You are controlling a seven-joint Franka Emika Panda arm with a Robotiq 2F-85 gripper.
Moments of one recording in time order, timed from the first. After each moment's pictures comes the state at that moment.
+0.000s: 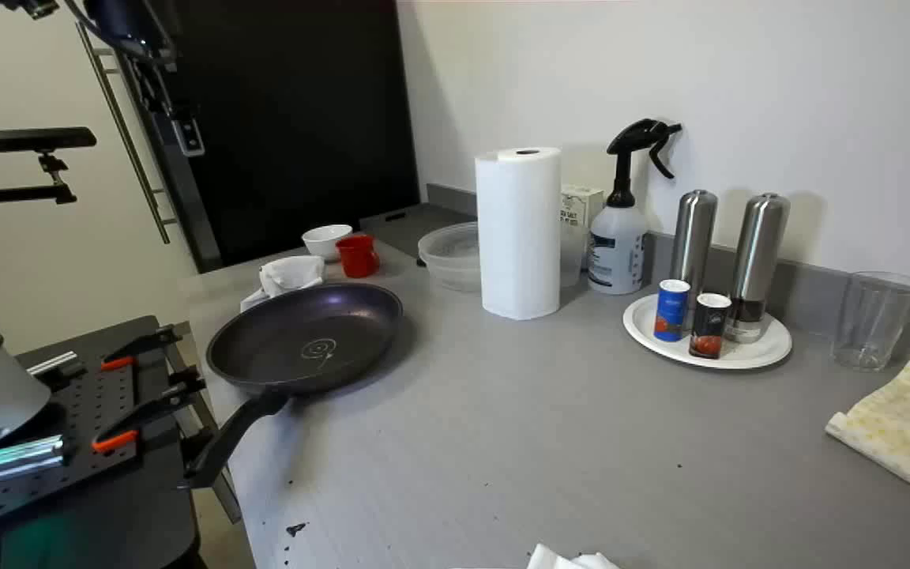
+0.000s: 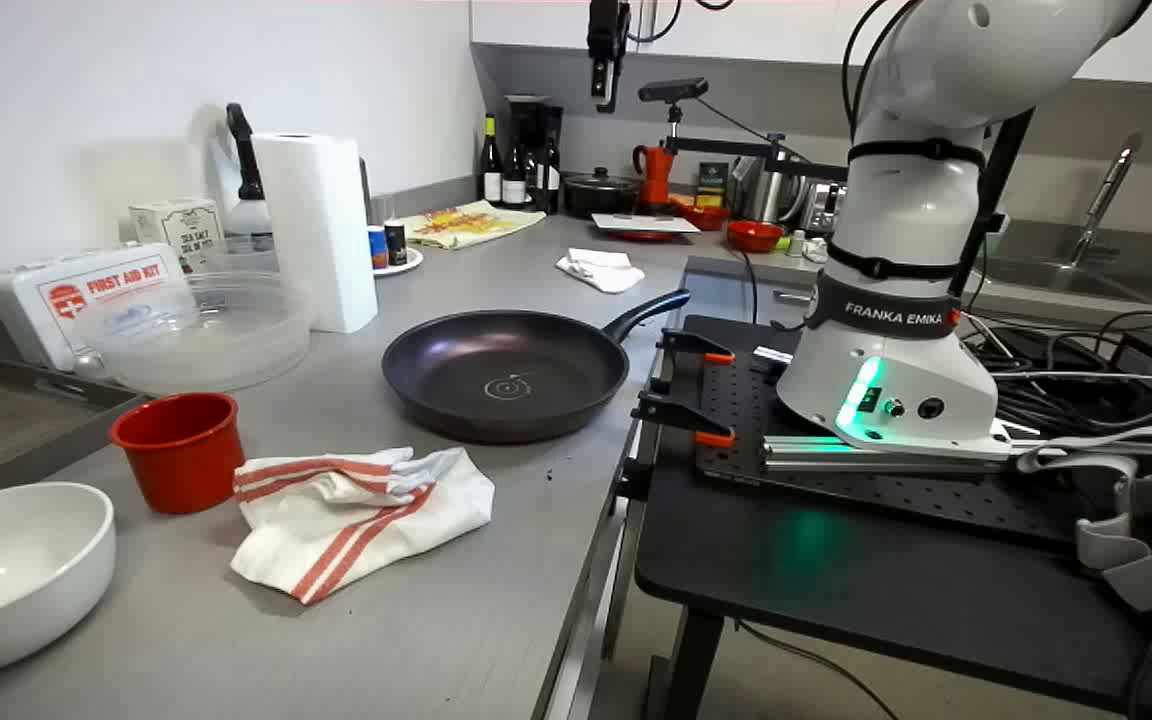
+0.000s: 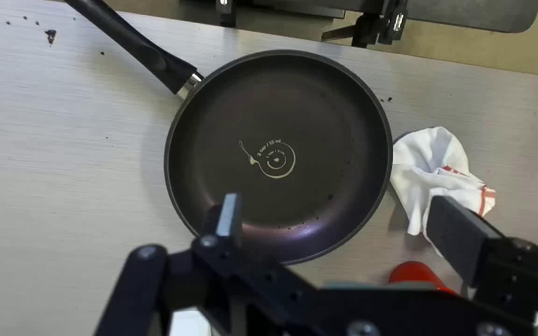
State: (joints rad) arm -0.04 -0.77 -0.17 -2.74 -0.06 1.98 -0.25
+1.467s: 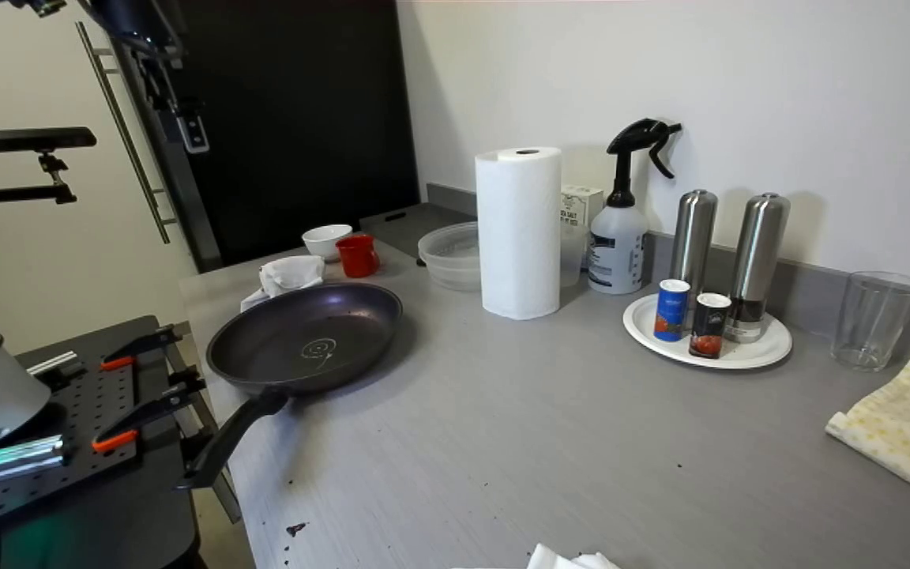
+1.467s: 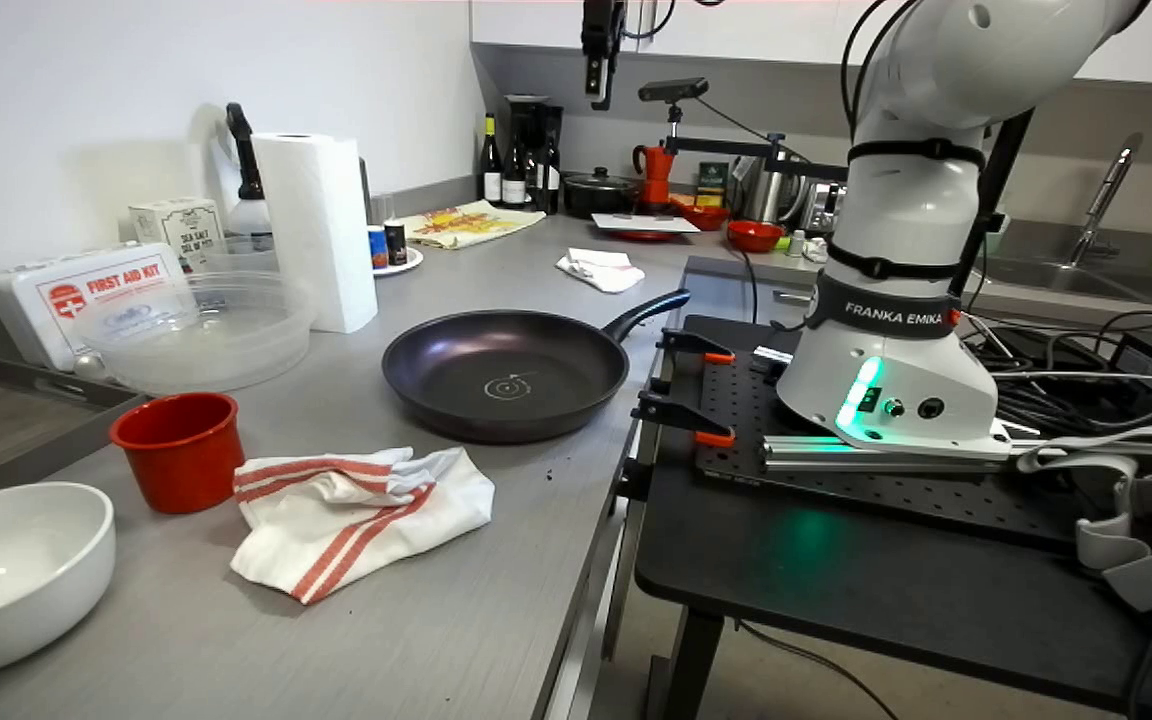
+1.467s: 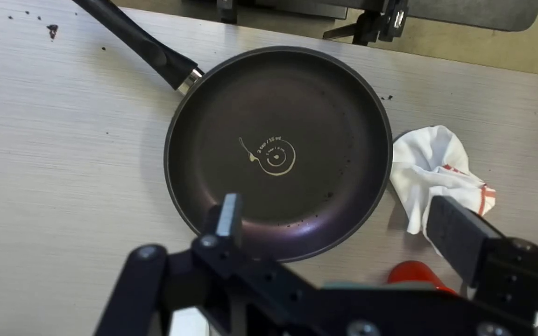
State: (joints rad) arm -0.03 -0.75 -0.15 -2.72 -0.05 1.98 -0.25
